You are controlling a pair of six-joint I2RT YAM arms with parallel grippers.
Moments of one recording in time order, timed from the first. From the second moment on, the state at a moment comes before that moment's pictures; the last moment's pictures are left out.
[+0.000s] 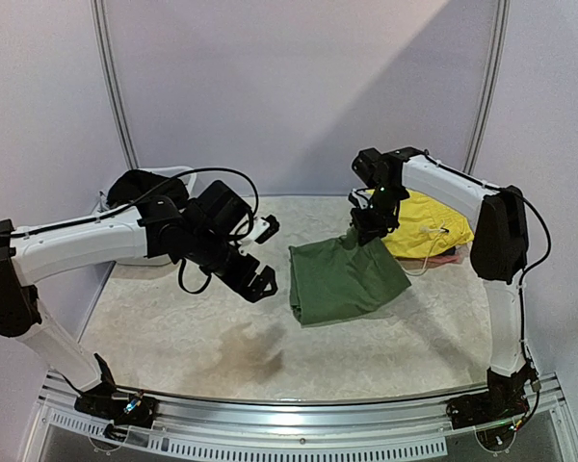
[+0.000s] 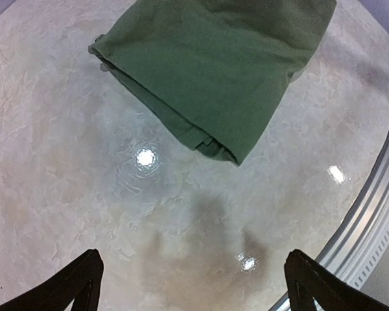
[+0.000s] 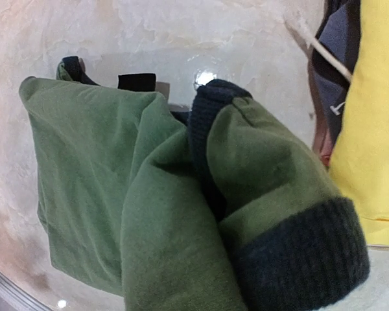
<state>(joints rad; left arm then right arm) -0.90 1.53 1.27 -0.72 0.01 -0.17 0.53 2.19 2.04 -1.18 -0.08 0.27</state>
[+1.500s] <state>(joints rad) -0.90 1.63 1.41 -0.76 0.02 -0.14 0.41 2.18 2.42 -1.23 0.26 0.02</state>
